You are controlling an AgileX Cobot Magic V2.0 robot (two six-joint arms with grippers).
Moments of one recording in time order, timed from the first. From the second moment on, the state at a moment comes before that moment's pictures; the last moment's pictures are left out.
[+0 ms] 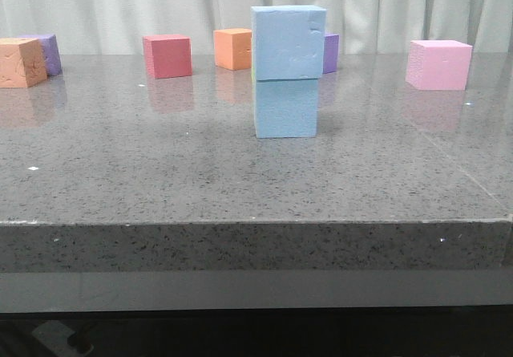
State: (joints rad) left arm -0.65 1.53 -1.81 0.00 1.26 0.13; right arm 0.60 0.73 -0.89 -0.07 0.89 0.06
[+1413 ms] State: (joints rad) left arm -0.65 0.61 -0.81 0.02 0.96 -0.04; right arm 0.60 0.73 -0.88 -0.07 0.89 0.06
